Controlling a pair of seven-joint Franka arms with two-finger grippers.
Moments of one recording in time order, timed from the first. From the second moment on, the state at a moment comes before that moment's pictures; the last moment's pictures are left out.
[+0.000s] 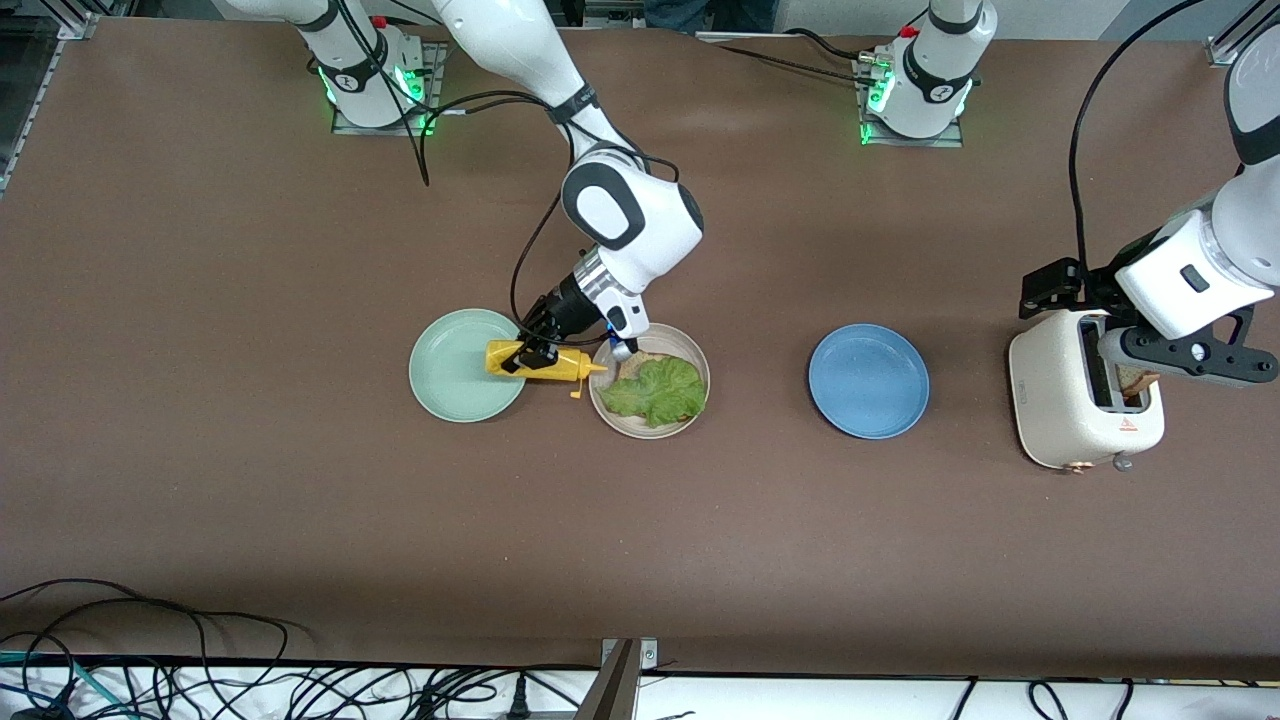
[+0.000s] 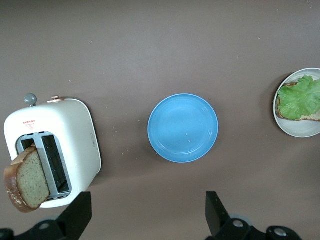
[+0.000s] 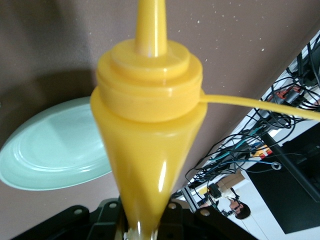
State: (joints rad) left arm 0.06 0.29 -0.18 -1.30 0.00 1.49 0.06; right arm 1.10 0.84 -0.33 -1.43 -0.74 1.78 -0.31
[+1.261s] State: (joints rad) left arm 0.08 0.29 -0.17 -1.30 0.00 1.49 0.06; right arm 0.96 0.73 -0.60 -1.31 -0.18 1.74 -0.78
